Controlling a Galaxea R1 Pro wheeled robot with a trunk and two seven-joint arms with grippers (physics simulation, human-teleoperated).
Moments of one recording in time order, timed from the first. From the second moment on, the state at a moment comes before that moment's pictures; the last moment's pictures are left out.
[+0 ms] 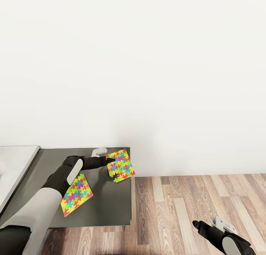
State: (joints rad) left arm -0.86 0.10 -0.13 -0.75 0.39 0.73 -0.41; right arm -0.03 -0.14 -0.11 -1.44 -0.72 0.71 -0.41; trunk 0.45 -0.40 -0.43
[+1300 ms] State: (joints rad) left arm -0.86 0.10 -0.13 -0.75 0.39 0.73 -0.50; right arm -0.03 -0.14 -0.11 -1.44 -0.72 0.71 -0.41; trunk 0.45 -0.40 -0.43
